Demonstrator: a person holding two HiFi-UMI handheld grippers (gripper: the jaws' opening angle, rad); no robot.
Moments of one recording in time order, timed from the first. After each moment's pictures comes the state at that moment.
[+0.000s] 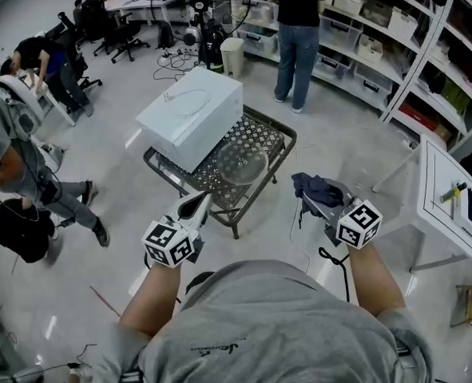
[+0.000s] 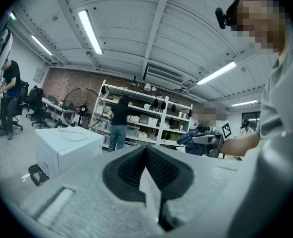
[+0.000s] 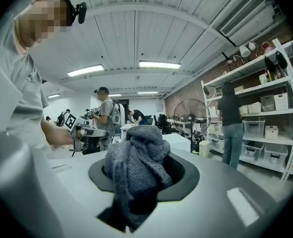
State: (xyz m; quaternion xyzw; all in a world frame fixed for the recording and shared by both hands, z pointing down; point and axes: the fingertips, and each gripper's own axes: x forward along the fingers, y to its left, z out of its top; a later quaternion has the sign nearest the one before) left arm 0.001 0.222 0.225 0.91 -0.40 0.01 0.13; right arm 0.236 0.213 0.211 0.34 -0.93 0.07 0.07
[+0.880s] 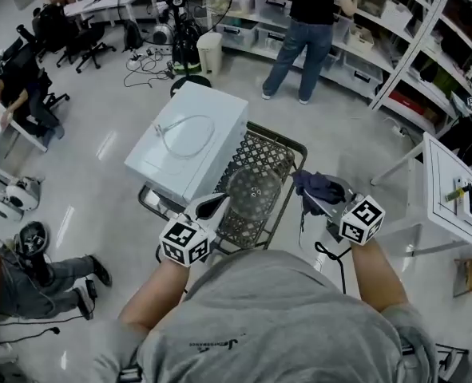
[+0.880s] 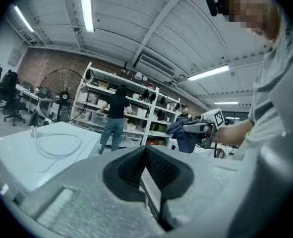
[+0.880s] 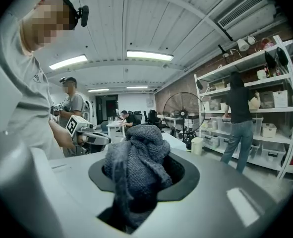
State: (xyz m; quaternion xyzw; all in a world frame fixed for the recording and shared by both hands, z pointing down) left arm -0.048 0.010 0.274 0.95 -0.28 0.05 0.15; right arm 0.138 0.020 0.231 0.39 -0.91 0.09 0.09
